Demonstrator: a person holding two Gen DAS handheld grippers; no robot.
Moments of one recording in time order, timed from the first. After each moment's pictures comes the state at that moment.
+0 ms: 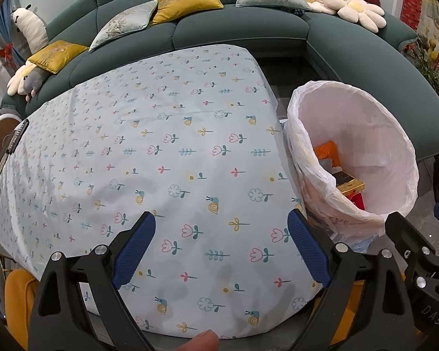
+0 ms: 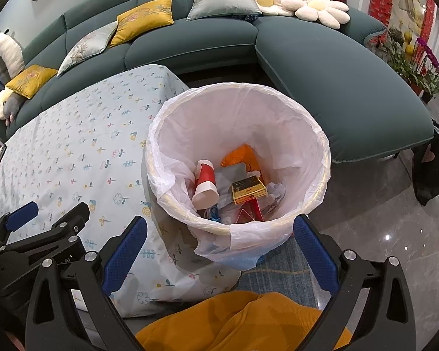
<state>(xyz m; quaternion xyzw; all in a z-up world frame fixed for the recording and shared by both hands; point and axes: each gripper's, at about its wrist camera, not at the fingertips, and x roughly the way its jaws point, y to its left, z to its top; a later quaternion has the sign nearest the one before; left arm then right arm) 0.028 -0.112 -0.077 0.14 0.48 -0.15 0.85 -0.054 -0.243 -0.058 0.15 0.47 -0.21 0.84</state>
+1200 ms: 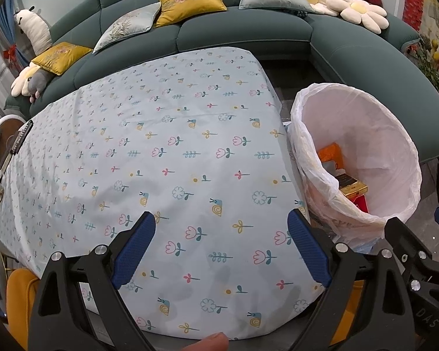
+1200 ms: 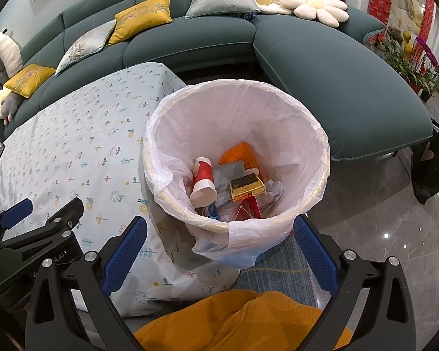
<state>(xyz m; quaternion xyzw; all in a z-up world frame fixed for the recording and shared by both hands) 0.027 -0.112 -0.074 0.14 0.47 -0.14 0.86 -0.055 -0.244 -0.062 0.15 0.48 -0.21 0.84</state>
